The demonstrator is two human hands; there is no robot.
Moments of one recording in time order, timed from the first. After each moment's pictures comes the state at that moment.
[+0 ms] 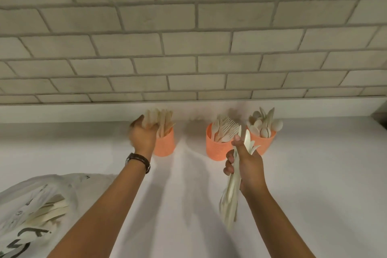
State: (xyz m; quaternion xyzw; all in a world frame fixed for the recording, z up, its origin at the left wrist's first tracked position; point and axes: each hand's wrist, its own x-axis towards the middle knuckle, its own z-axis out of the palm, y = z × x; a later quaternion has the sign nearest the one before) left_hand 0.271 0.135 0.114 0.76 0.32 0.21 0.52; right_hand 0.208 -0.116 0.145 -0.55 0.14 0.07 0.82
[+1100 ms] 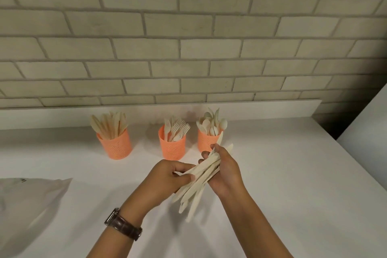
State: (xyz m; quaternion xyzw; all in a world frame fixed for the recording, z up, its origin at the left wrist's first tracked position) left_hand 0.140 -0.068 0.182 0.81 0.01 -0.14 0.57; right_hand 0.193 -0.209 0.145 -0.38 0.18 0.15 0.90
